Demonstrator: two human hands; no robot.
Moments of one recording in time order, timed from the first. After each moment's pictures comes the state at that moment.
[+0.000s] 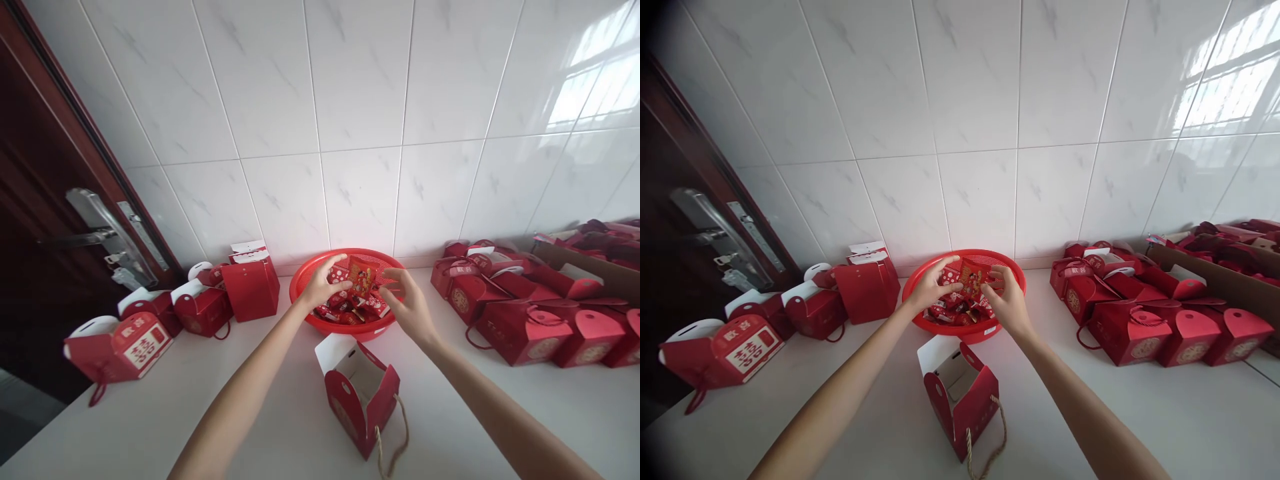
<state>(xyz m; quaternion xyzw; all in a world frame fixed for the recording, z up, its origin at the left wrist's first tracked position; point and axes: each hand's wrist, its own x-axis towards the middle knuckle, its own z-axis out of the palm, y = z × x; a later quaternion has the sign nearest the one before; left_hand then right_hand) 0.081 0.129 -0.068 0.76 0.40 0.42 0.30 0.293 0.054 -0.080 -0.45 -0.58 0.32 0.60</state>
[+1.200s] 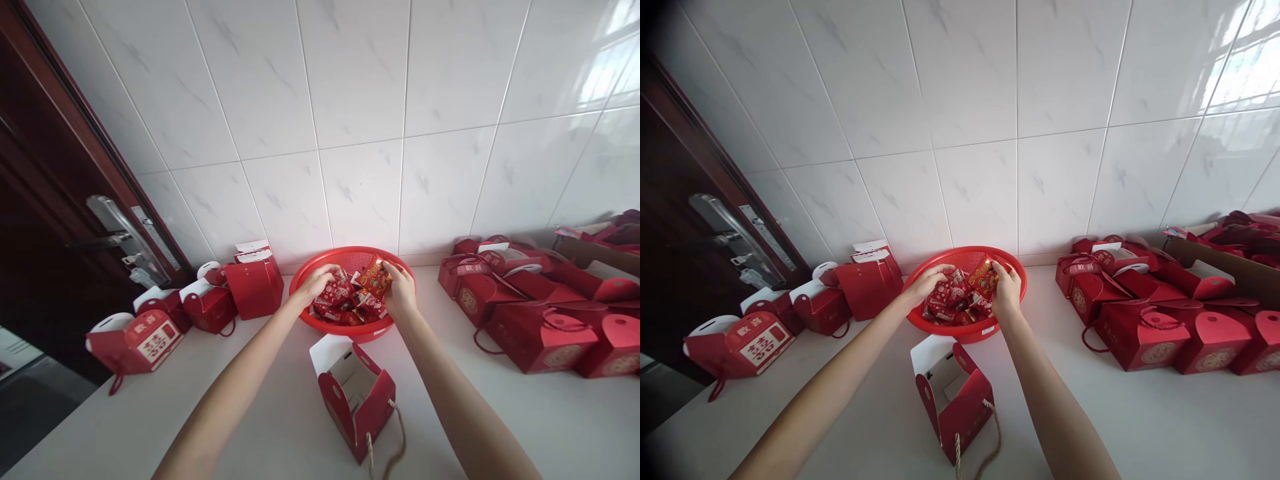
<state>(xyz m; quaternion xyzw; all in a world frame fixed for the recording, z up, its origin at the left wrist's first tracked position) 0.075 0.150 -0.077 0.64 0.55 0.39 0.36 0.265 0.106 -0.072 -0.34 -0.14 0.57 0.74</state>
